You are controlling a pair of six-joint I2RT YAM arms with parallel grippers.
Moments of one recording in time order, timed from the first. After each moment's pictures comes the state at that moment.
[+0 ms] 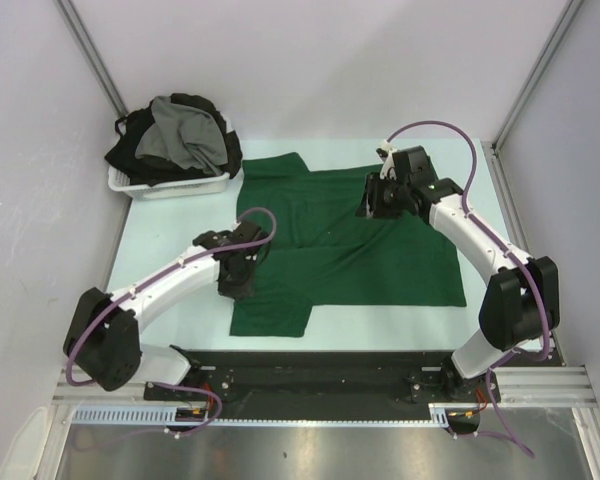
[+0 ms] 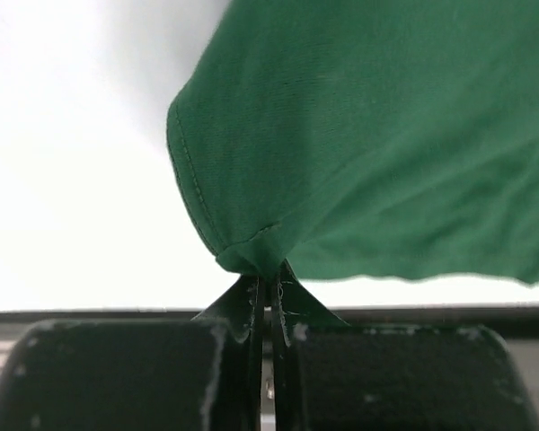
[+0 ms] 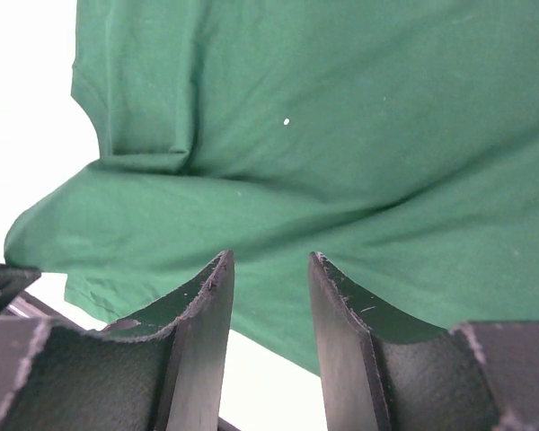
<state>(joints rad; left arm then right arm) -0.59 1.37 0.93 -0.92 -0.20 -0.46 0.35 1.59 1.35 -0.55 -0.27 0.33</state>
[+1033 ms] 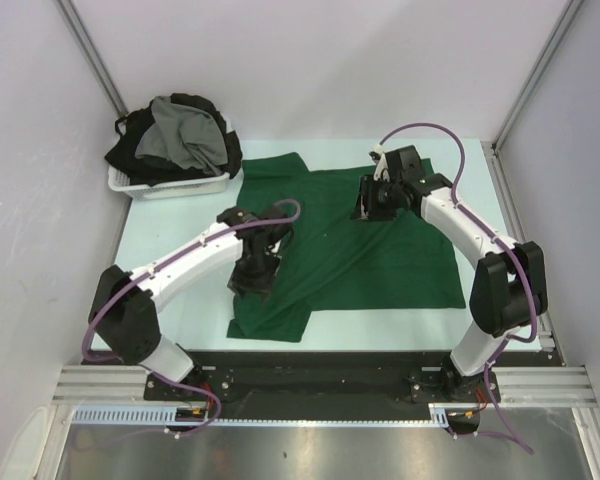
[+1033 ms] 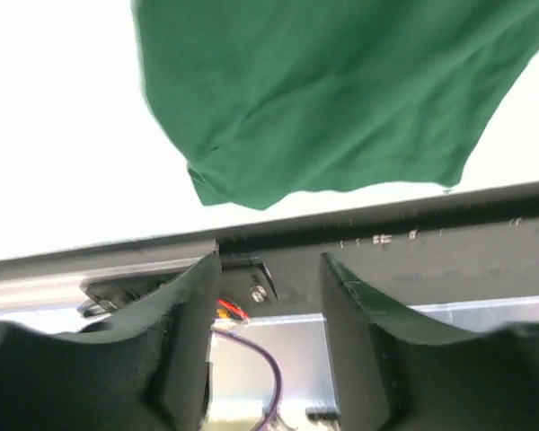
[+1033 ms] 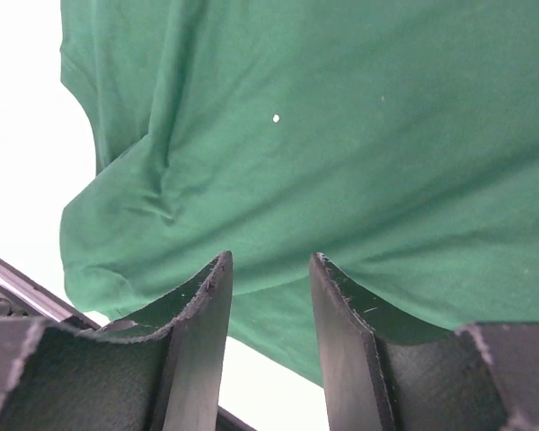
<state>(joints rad) -0.71 1.53 1.23 -1.26 -0.06 -0.45 0.35 1.69 1.40 -0.57 -0.31 0.34</state>
